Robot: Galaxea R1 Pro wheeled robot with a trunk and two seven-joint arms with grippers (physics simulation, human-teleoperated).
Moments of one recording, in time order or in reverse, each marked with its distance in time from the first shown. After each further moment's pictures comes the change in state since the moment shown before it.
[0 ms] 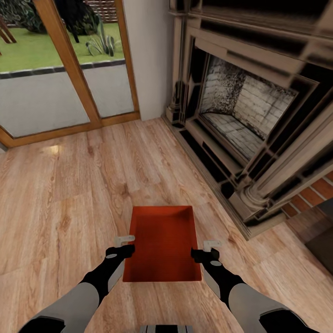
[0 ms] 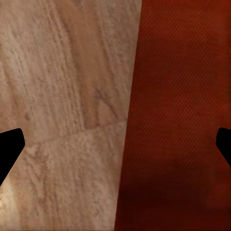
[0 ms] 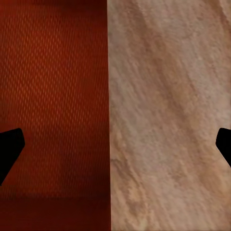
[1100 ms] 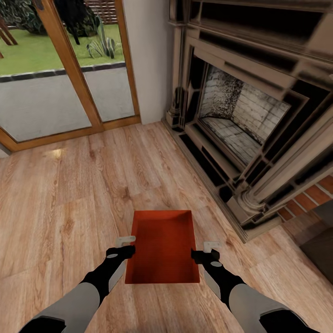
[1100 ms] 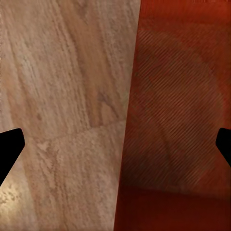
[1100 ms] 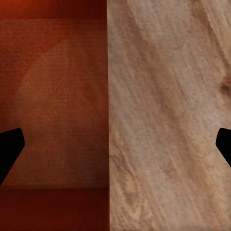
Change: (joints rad) left arm 0.000 -0.005 0.000 -0.001 -0.004 0.018 0.008; right arm 0.000 -0.003 0.003 0.010 -0.001 0.000 0.004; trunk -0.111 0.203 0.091
